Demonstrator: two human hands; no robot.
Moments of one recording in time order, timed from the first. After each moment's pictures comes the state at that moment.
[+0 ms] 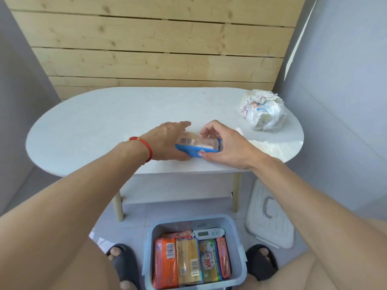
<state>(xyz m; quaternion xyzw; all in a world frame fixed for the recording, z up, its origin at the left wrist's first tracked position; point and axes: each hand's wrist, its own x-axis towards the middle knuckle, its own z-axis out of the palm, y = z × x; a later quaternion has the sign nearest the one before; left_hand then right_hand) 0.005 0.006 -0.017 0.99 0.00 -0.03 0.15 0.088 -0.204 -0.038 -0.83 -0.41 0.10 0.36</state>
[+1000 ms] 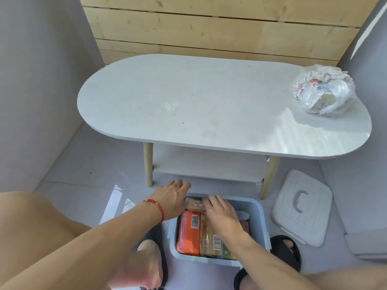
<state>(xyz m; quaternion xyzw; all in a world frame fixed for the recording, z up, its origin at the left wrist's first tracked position) -0.145 -0.001 -0.199 0.98 0.08 -0.16 0.10 -0.074 -0.185 -0.259 -0.88 -0.47 0.10 0.04</state>
